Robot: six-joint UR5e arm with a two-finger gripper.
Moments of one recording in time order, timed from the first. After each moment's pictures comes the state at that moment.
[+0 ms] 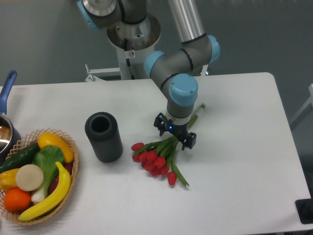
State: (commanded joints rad) arm 2.54 -1.98 -1.94 -0.74 1.49 1.17
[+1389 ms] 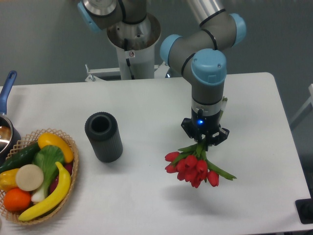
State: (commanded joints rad) arm 2.59 -1.89 -1.68 -0.92 1.52 1.05
